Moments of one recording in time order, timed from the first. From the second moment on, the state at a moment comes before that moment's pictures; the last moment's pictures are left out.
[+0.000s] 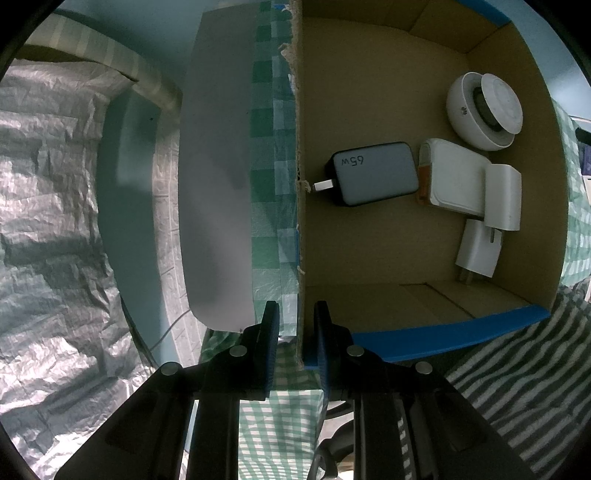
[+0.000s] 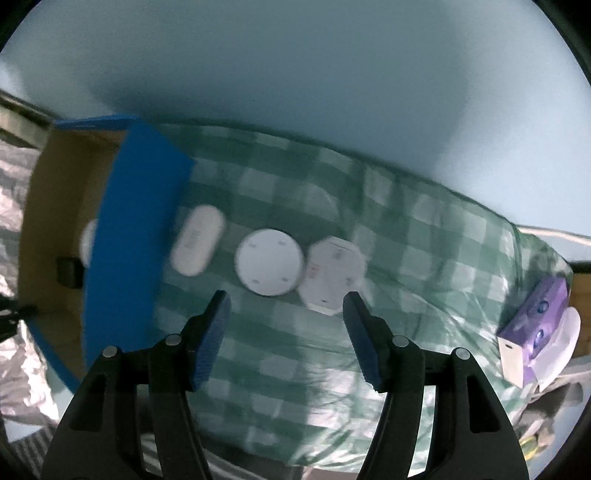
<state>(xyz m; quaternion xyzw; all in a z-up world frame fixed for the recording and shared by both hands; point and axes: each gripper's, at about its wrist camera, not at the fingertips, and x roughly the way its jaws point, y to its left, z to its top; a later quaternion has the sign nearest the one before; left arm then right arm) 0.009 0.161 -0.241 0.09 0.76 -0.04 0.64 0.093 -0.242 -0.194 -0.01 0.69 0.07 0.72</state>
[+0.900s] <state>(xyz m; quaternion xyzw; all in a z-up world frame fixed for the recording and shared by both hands) 0.010 0.165 -0.242 0.08 0.77 -0.04 0.64 0.108 -0.258 -0.276 -0.07 0.73 0.06 0.68</state>
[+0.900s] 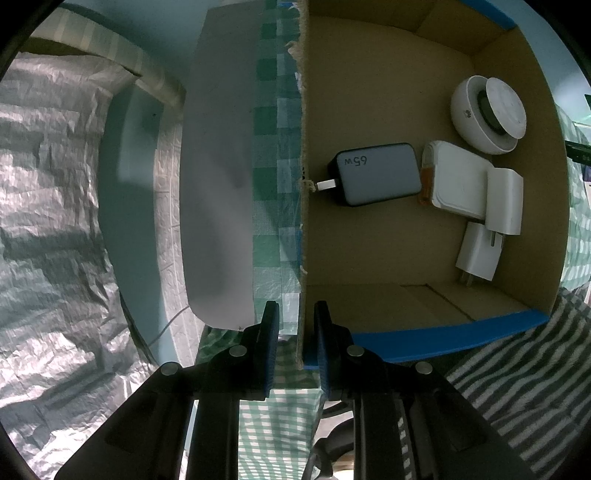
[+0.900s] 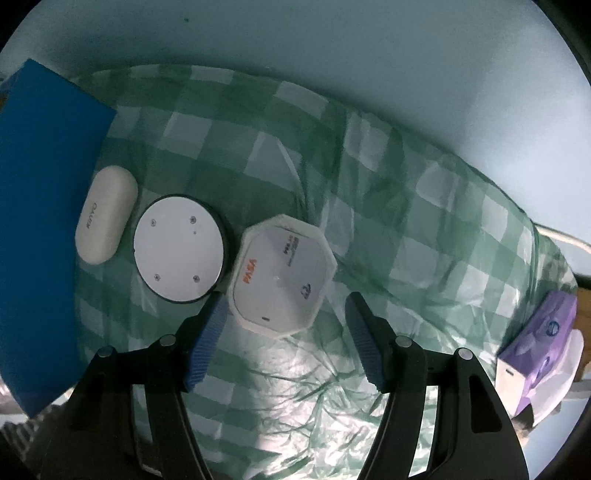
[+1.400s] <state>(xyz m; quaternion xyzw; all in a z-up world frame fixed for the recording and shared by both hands) 0.010 0.167 -0.243 0.08 0.77 -0.04 0.64 0.137 -0.245 -0.297 -0.03 0.73 0.05 0.68</state>
